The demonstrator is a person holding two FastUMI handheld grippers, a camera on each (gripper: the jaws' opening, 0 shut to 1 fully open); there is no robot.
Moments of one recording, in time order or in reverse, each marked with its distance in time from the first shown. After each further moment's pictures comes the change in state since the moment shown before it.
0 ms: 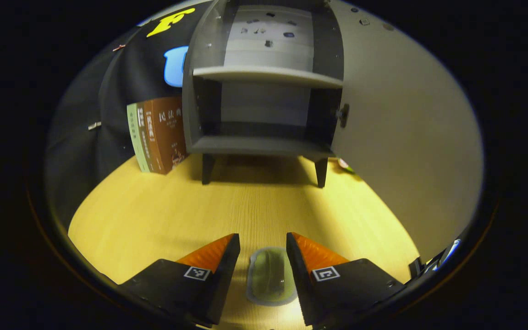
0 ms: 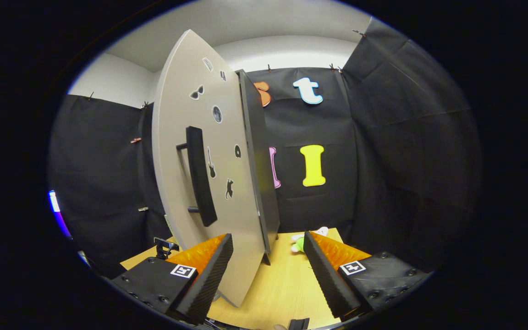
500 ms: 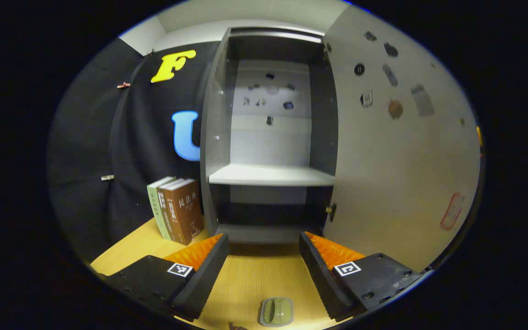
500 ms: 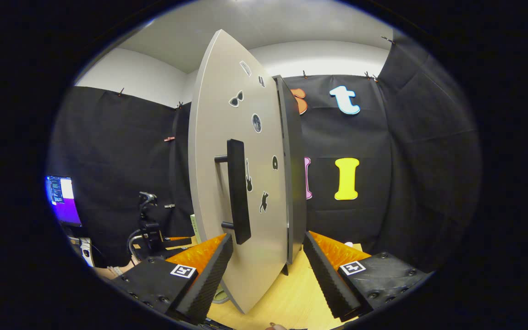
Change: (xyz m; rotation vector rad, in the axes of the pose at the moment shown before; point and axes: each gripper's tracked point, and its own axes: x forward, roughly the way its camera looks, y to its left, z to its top) left arm -0.100 0.008 0.178 0.020 -0.369 0.019; right arm 0.013 0.042 0.019 -0.058 -0.028 0.222
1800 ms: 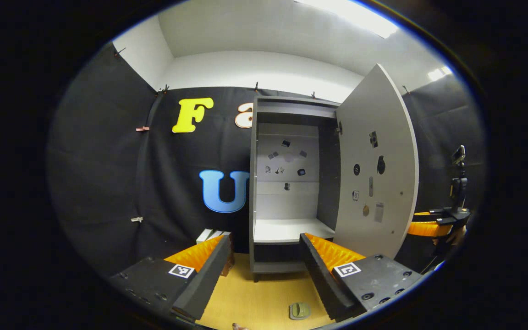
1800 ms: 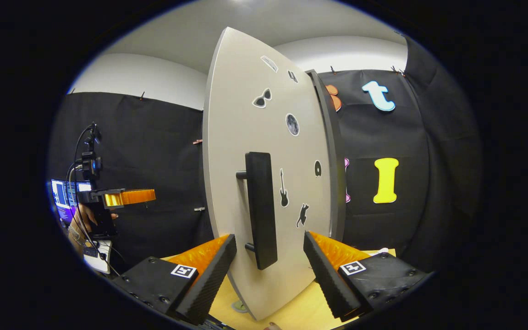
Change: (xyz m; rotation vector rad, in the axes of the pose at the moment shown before) left arm -0.162 0.110 0.176 0.016 -0.145 -0.017; right arm 0.050 0.078 0.004 0.020 0.013 0.162
